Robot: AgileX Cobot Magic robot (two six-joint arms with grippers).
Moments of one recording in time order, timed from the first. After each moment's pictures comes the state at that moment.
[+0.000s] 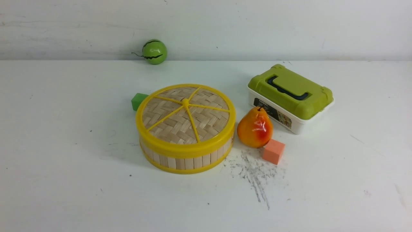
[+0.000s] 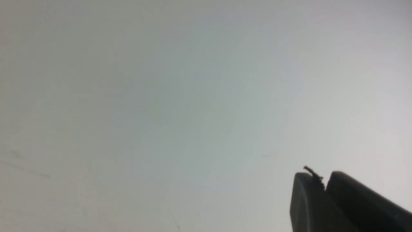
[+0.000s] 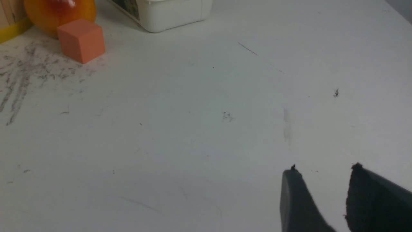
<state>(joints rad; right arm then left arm) -0.04 -0.02 0.02 -0.02 0.39 -0.03 -0.12 -0.01 -0.07 -0.04 -0.45 -0.34</state>
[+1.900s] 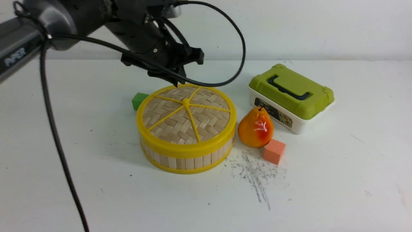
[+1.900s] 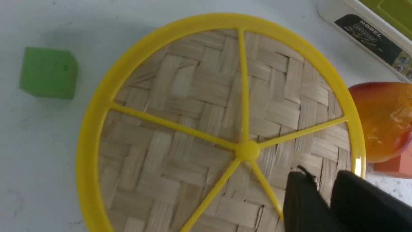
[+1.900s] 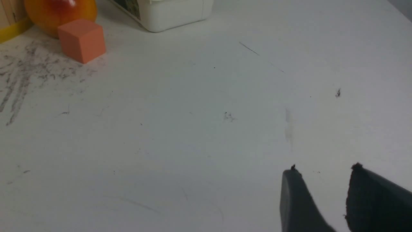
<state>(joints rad) -0.04 -0.02 0.02 -0.02 0.39 -0.03 -0.41 2.01 -1.96 -0.12 0.95 -0.13</state>
